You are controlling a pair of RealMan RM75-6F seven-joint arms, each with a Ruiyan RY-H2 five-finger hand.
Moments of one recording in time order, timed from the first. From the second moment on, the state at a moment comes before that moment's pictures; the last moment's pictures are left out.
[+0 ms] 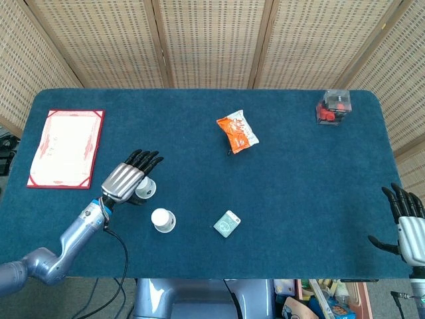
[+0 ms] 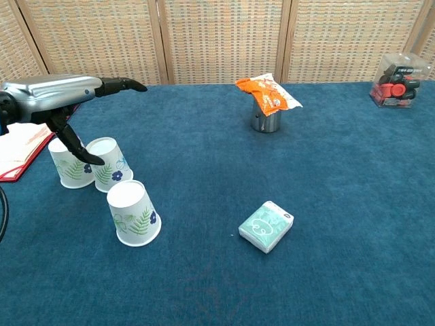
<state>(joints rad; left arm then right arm) -0.72 -1.35 -0.09 -1.54 1.36 0.96 0.17 0.07 -1.06 0.09 -1.59 -1.45 1.45 0.11</state>
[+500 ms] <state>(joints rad) -0.74 -1.30 0.03 -1.61 1.61 0.93 0.29 0.07 -1.06 0.09 -1.59 -1.45 1.44 0.11</state>
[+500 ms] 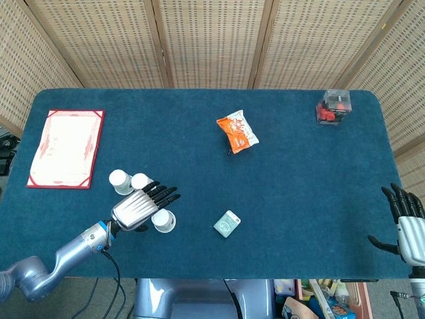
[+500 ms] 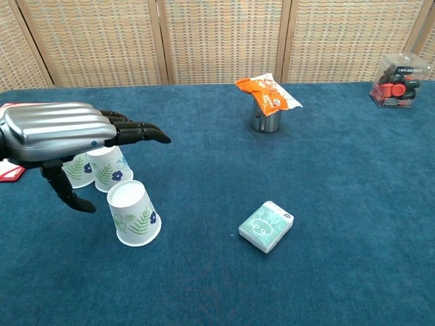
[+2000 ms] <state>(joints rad) -0.74 -1.34 -0.07 -1.56 1.55 1.02 0.22 0.07 -1.06 0.09 -1.59 -1.45 1.45 0.13</state>
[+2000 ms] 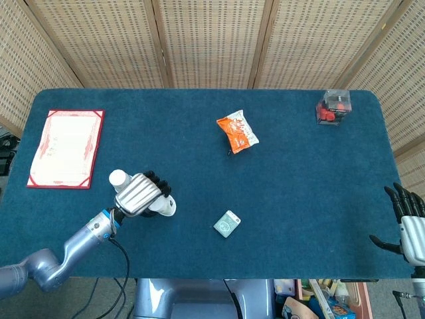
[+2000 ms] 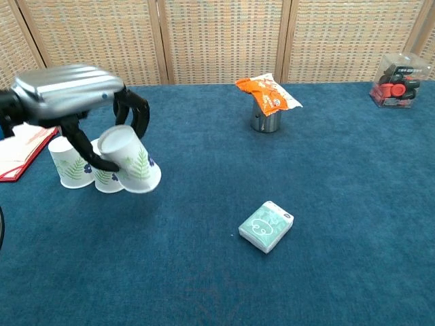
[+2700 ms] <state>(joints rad) -0.70 -1.11 -0.14 -1.50 1.28 0.88 0.00 0.07 -1.05 0.09 -1.60 -1.46 1.45 0.13</state>
